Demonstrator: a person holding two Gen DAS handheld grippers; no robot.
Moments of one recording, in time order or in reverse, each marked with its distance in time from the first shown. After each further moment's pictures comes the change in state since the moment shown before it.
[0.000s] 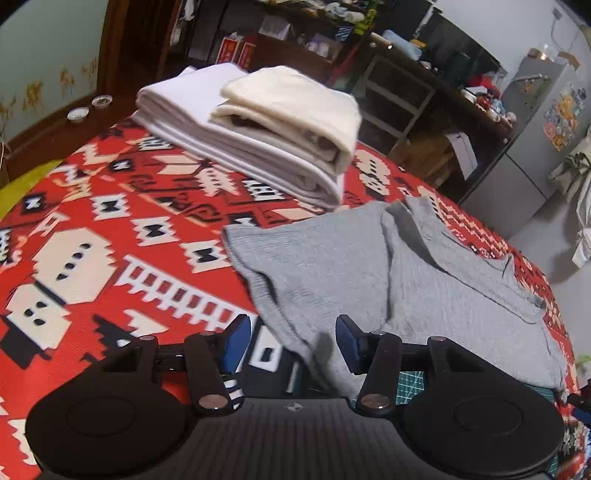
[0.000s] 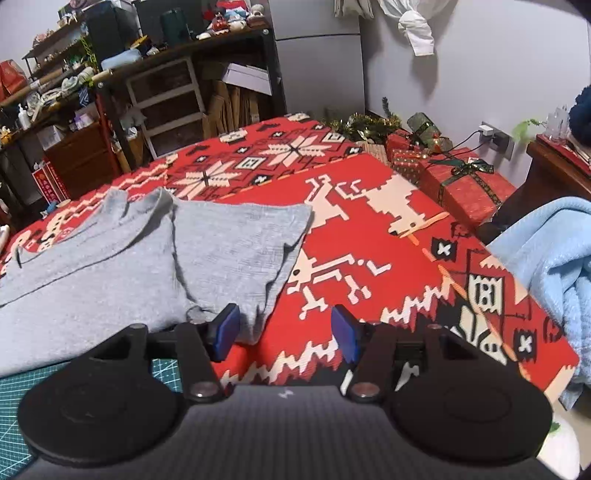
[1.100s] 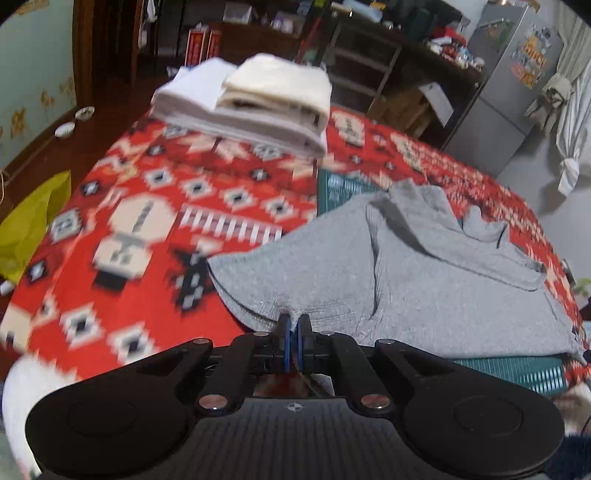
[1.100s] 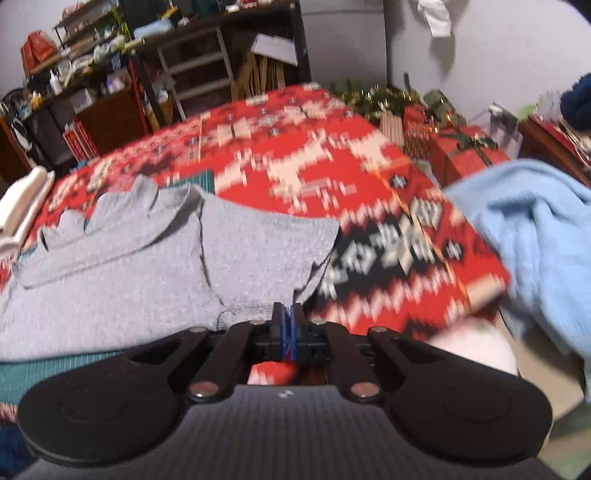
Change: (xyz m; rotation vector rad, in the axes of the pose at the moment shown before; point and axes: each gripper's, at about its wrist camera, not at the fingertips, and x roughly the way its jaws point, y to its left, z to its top) left arm -0.093 0.030 -0.049 0.141 0.119 -0.010; right arm -0.111 -0.037 -0.057 -0.065 0.117 0.081
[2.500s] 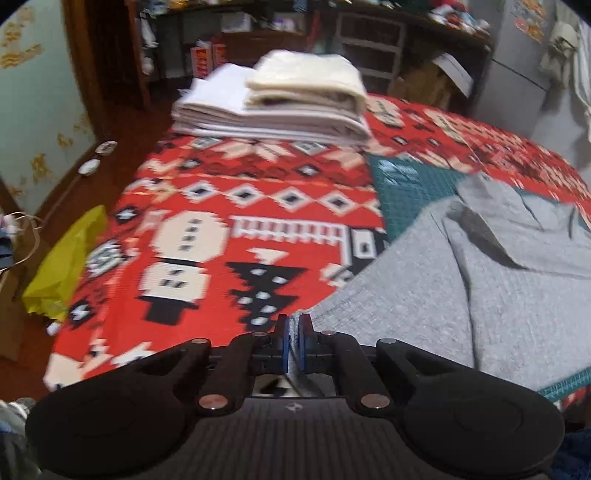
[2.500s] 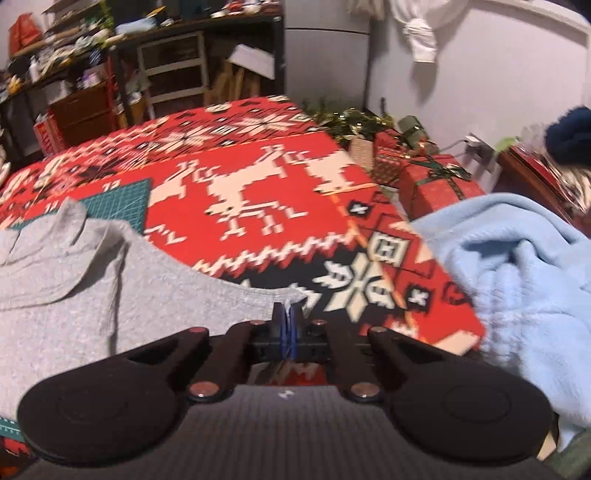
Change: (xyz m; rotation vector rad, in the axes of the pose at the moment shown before) left arm 0.019 0.027 0.014 0.113 -0.049 0.178; right arm 0.048 -0.025 0.022 -0.062 -0.078 -0.139
